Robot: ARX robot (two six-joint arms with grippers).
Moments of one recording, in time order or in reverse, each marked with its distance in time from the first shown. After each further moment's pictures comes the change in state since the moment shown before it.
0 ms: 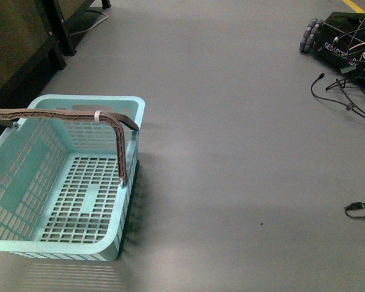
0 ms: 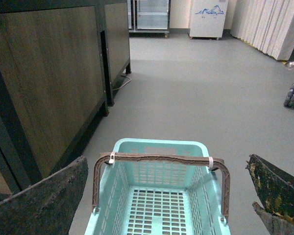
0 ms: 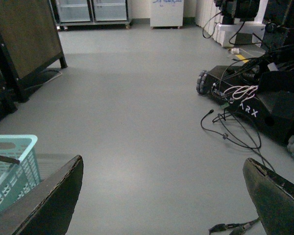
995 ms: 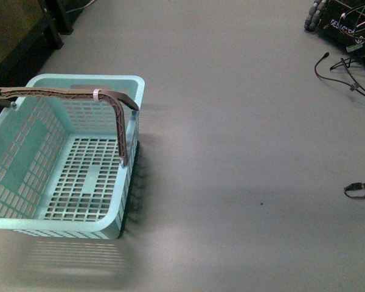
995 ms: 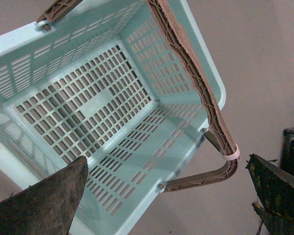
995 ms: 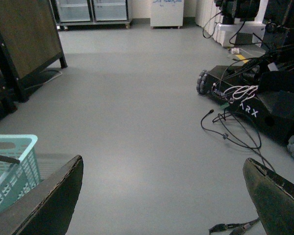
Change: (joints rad) left arm 0.005 1.546 0.457 0.399 -0.019 -1.006; right arm 0.000 0.000 0.000 0.000 0.000 0.000
